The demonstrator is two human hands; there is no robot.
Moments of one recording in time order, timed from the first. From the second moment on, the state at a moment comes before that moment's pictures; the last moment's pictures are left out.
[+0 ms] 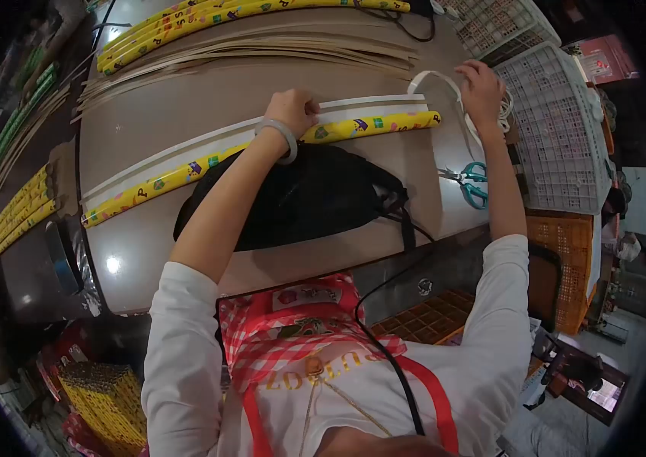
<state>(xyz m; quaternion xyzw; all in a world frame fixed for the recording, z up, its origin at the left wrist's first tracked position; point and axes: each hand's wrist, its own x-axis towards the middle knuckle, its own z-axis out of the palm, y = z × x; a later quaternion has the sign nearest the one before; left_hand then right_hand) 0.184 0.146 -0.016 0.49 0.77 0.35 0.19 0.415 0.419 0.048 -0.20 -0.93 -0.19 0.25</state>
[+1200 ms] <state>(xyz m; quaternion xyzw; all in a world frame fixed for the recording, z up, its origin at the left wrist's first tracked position) 0.185 0.146 -0.014 0.49 0.78 0.34 0.21 0.365 0.384 0.018 -0.20 -0.97 0.11 -0.06</state>
